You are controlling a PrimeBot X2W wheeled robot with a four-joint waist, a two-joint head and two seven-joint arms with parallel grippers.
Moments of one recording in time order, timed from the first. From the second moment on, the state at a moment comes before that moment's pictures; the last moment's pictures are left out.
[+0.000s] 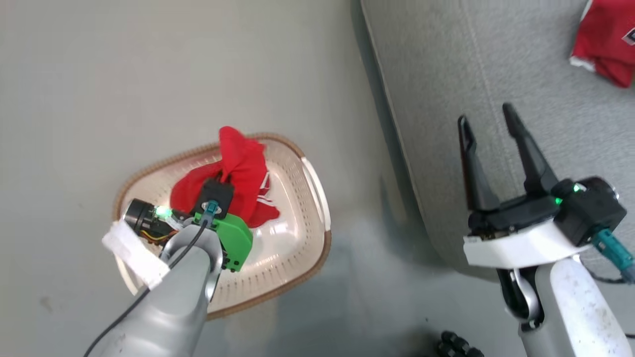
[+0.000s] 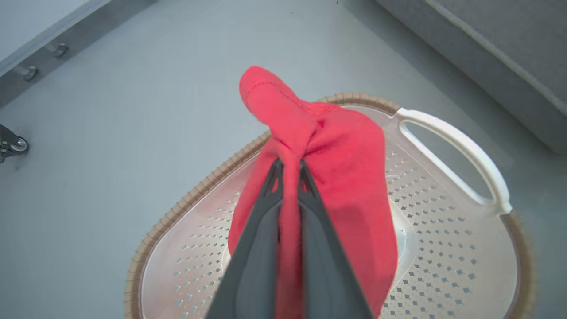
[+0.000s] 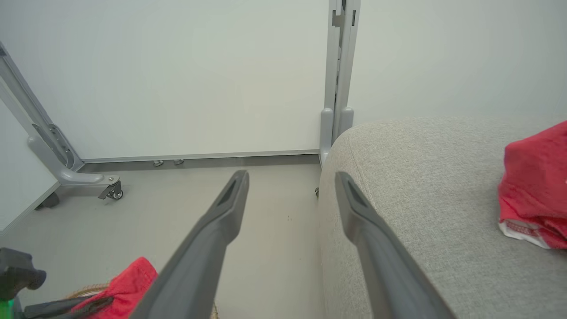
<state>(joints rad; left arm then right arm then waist) -0.69 0.07 -0.52 1.05 -0.12 0.08 -0.26 -0.23 -0.11 0.14 -0.08 0.18 0.13 -0.26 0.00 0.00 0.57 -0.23</state>
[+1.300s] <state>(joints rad) -0.28 0.20 -0.49 0.18 -0.14 0.14 -0.25 0.00 -0.17 0.26 -0.02 0.20 0.13 -0.26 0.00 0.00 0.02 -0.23</state>
